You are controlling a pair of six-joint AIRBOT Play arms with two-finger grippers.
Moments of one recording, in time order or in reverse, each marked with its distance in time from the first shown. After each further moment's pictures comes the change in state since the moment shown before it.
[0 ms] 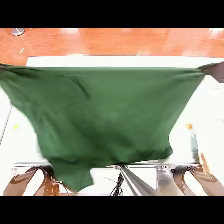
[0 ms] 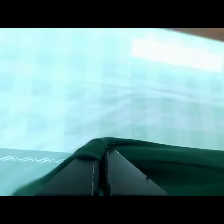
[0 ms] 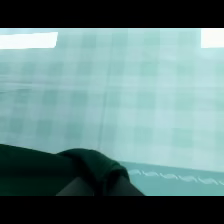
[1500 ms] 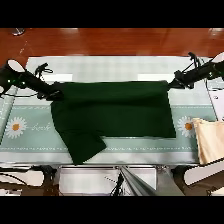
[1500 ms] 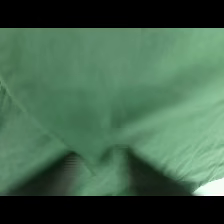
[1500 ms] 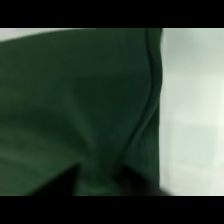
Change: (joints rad) left arm -0.147 -0.780 0.020 -0.060 -0.114 0.061; right arm -0.072 -0.903 0.294 0.125 0.148 -0.062
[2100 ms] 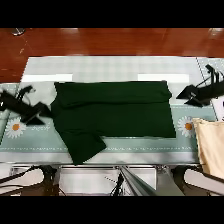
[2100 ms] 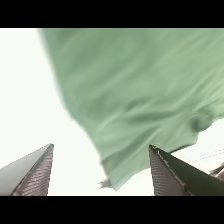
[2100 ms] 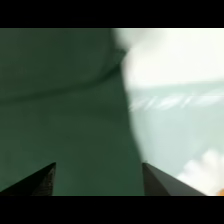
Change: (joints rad) left arm 0.274 0.283 -0.395 0.050 -0.165 0.030; right arm -0.106 0.507 -0.520 -0.058 -0.090 0.016
